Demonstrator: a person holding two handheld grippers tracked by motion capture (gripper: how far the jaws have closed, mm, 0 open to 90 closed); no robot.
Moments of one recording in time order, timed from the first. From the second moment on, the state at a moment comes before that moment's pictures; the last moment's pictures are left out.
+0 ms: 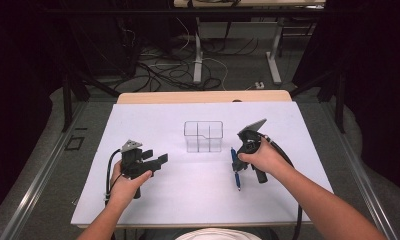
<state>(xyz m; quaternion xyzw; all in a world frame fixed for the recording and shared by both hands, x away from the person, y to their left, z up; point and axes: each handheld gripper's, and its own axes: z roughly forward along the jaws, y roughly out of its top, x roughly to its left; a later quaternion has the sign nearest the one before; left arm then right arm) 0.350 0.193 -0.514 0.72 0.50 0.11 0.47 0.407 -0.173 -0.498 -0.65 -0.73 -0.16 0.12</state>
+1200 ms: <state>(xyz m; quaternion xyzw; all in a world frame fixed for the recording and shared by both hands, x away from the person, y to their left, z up) 0.349 0.193 -0.508 0.73 0.48 0.13 0.47 0.356 -0.155 -0.453 -0.30 -0.89 -0.29 -0.18</state>
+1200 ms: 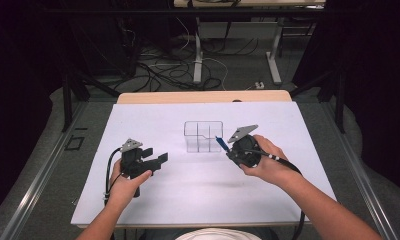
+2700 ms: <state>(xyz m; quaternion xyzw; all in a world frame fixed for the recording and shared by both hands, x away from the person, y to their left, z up) 0.350 0.189 -0.501 0.74 0.47 0.12 0.47 0.314 -0.133 -0.467 0.12 -0.83 -0.20 -0.51</state>
